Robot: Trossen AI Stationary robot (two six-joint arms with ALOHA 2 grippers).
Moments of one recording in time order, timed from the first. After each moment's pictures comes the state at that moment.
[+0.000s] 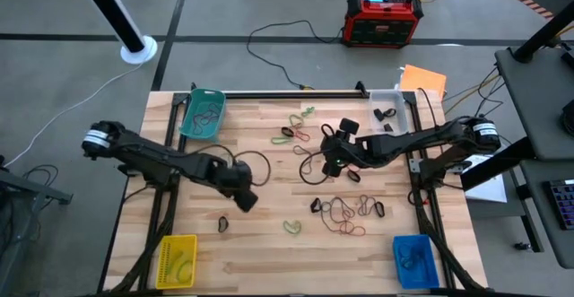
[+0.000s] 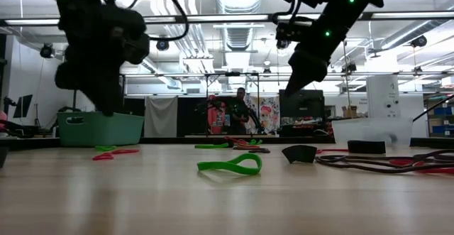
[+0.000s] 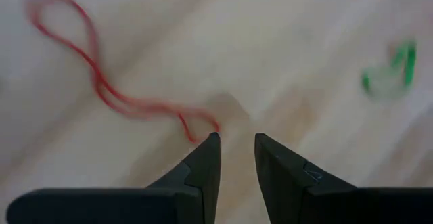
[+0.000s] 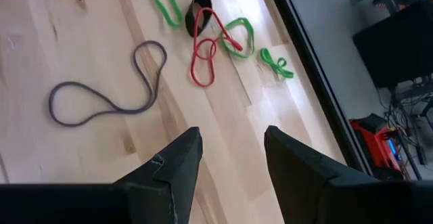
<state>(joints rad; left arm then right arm) -0.21 1.41 0.83 -0.62 -0.01 -1.05 -0.02 1.49 0.93 -0.43 0.59 0.05</state>
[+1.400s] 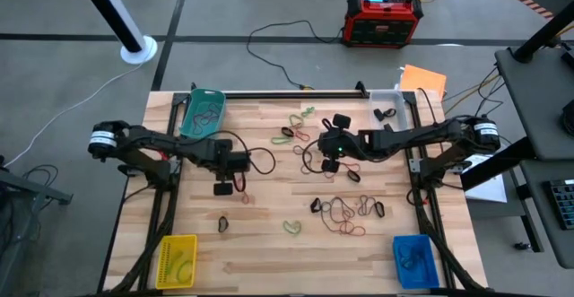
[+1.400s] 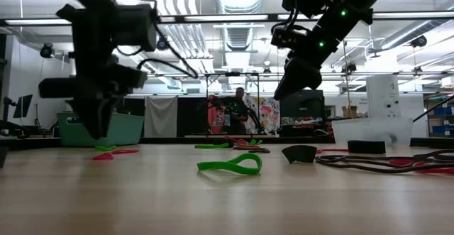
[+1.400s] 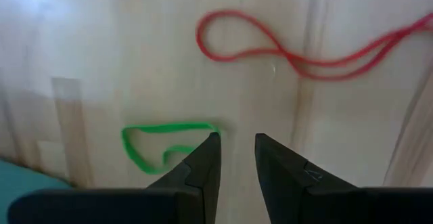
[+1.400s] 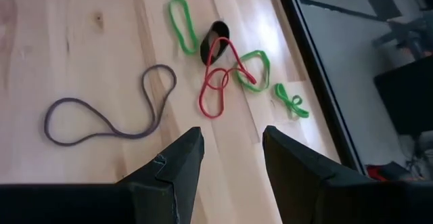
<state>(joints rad) 0.04 1.44 0.75 -0.81 -0.20 0.00 -0.13 1.48 0.85 -0.17 0.43 -0.20</state>
